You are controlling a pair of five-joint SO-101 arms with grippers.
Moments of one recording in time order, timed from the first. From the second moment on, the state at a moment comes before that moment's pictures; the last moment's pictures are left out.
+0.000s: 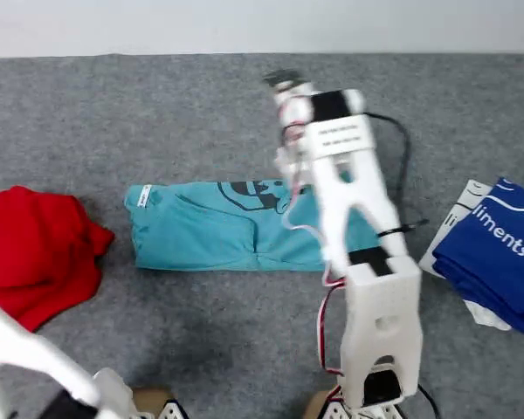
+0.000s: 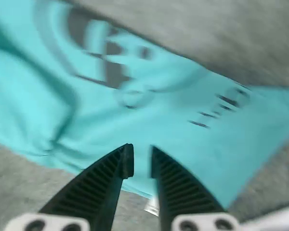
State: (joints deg) left arm -55.6 -25.7 12.2 99.0 -23.6; right arm -13.5 35.3 -44.7 100.5 11.6
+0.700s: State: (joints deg) left arm -44.7 -34.9 20.9 99.3 -23.6; right arm -0.3 54.4 -44.5 97.9 0.5
